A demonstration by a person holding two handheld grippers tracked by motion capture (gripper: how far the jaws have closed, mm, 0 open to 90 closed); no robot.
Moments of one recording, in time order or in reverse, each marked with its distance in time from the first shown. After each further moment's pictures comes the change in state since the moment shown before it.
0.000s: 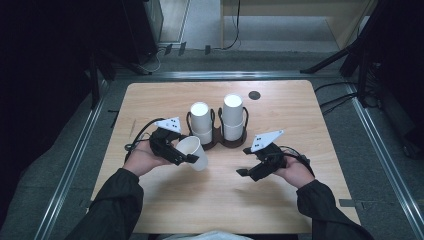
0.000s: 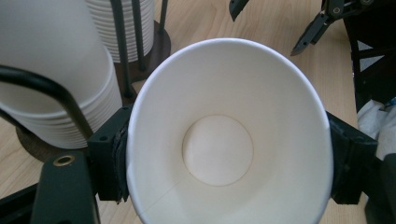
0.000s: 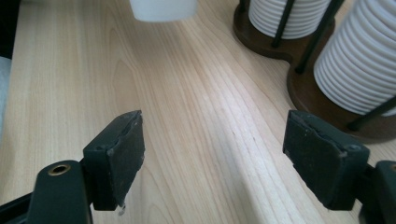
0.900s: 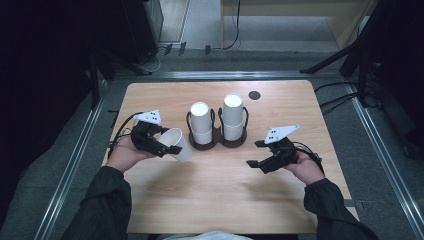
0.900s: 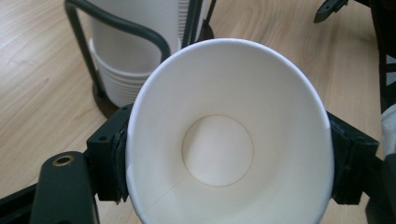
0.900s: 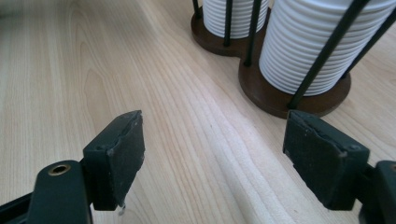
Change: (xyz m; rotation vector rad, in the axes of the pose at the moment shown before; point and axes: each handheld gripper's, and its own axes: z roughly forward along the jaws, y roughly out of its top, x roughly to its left) left arm 0.022 -0.018 -0.043 -0.035 0.092 -0.052; right arm -0.021 -0.012 -0.025 -0.066 -0.071 0.062
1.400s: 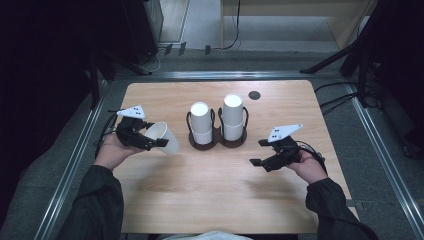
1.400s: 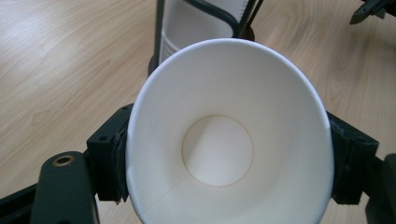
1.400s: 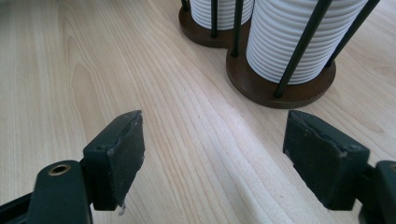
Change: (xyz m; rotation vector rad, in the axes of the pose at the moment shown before) left arm 0.029 -0.021 -0.025 -0.026 0.097 -0.080; right arm -0.006 -0.005 -0.002 0.025 -0.024 0.010
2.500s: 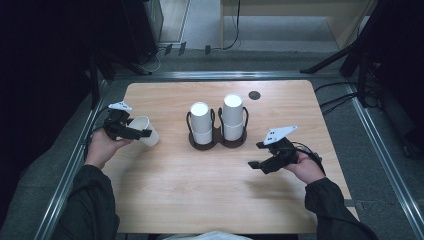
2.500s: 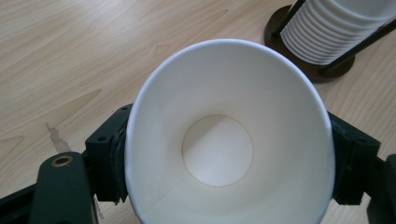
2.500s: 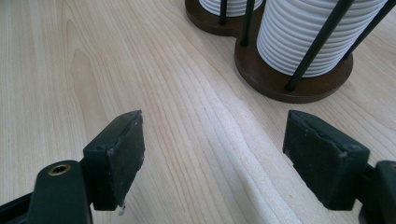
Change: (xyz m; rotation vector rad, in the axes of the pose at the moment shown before) left arm 0.056 -0.025 -0.008 0.095 0.250 -0.183; right arm 0.003 0.000 0.009 0.042 0.012 -0.021
